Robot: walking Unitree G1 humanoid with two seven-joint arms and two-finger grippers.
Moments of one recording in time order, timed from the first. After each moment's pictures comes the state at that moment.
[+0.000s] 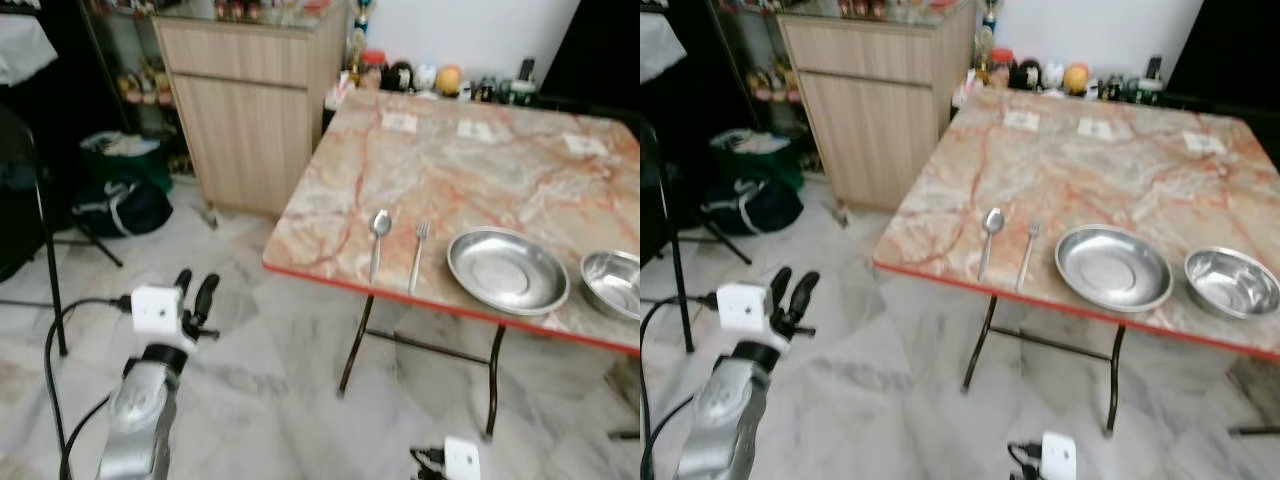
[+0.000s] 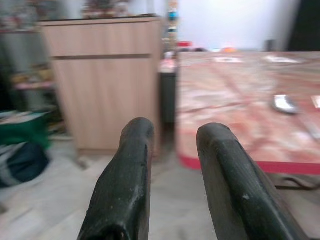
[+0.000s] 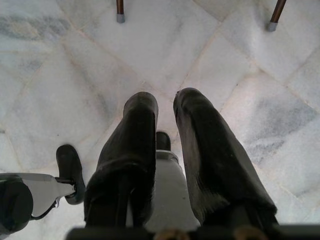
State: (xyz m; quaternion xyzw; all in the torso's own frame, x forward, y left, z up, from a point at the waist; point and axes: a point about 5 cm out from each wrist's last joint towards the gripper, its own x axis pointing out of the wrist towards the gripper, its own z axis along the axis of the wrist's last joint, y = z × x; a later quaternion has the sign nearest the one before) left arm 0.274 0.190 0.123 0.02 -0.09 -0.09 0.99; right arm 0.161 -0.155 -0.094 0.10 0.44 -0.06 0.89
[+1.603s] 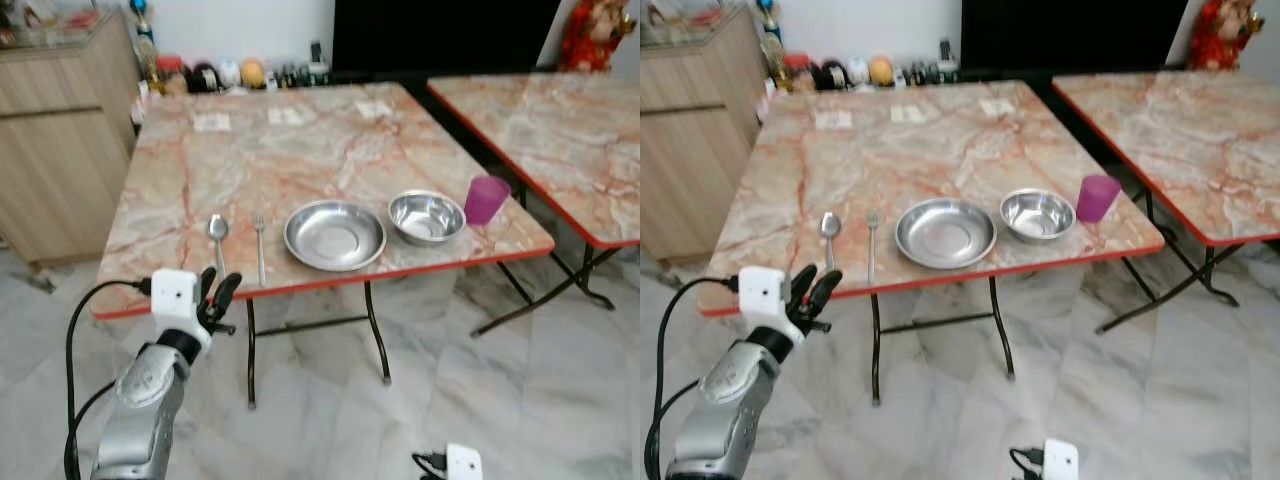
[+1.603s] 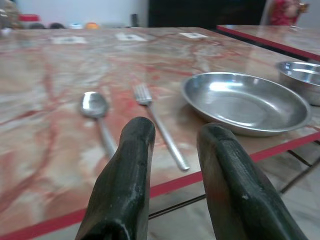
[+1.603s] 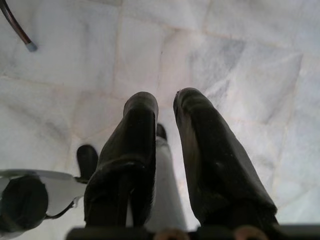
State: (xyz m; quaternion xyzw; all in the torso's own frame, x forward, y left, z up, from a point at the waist) left arm 0.283 0.192 0.124 0.00 -0.03 -0.10 0.99; right arm 0.156 -0.160 -0.096 0.10 0.45 -0.07 0.89
